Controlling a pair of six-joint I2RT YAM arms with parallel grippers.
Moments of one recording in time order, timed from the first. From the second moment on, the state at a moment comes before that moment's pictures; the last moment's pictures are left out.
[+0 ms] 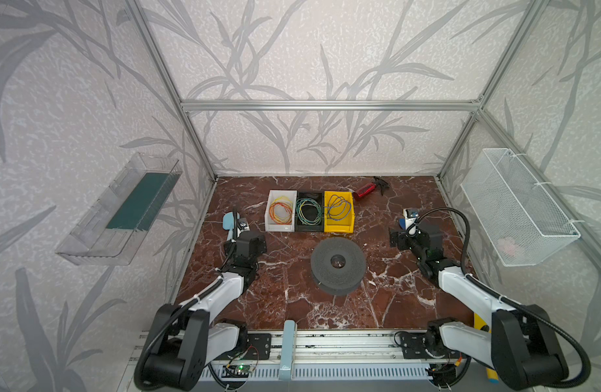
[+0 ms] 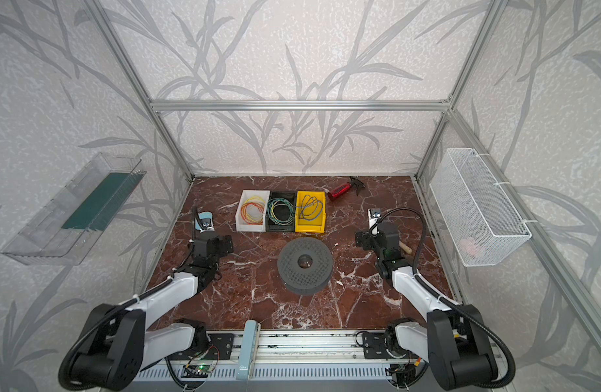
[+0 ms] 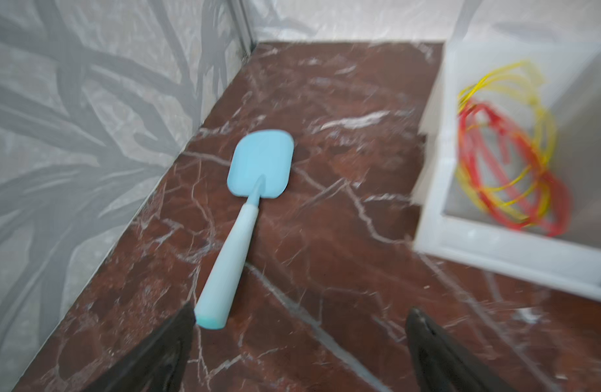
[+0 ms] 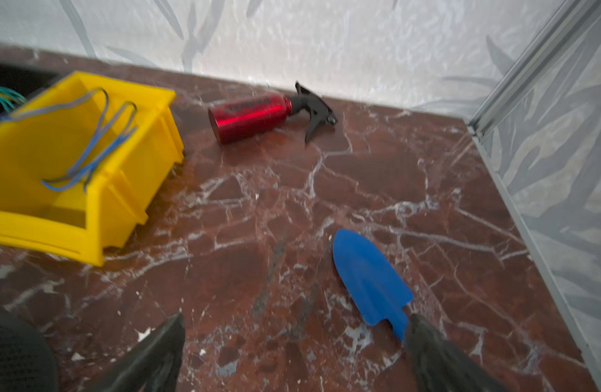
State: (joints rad) left arm -0.15 1.24 0.37 0.27 -0.50 -0.13; right arm 0.16 1.22 0.45 0.29 0.09 -0.05
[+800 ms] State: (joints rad) left arm -0.02 1.57 0.36 0.85 -0.39 -0.06; right arm 0.10 1.56 0.38 0.77 0.10 -0.05
